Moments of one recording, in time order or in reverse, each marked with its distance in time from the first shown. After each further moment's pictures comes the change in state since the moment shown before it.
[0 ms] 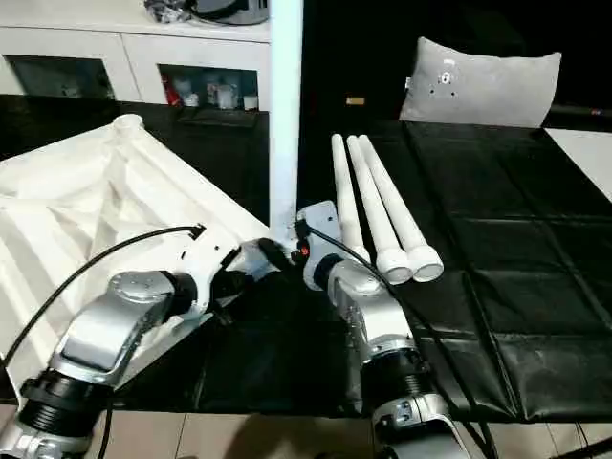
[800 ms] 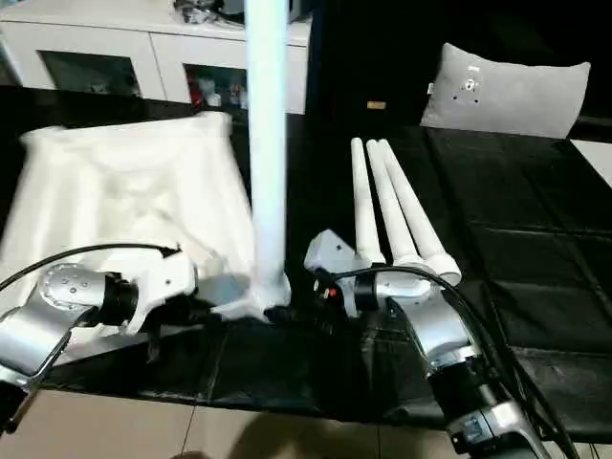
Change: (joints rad) left arm 0.024 0.377 -0.115 0.112 -0.059 -0.554 -0.526; right arm 0.054 -0.361 0.202 -0.143 0.007 -0.167 0.649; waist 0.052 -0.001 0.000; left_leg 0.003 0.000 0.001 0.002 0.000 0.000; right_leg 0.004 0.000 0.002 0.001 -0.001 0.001
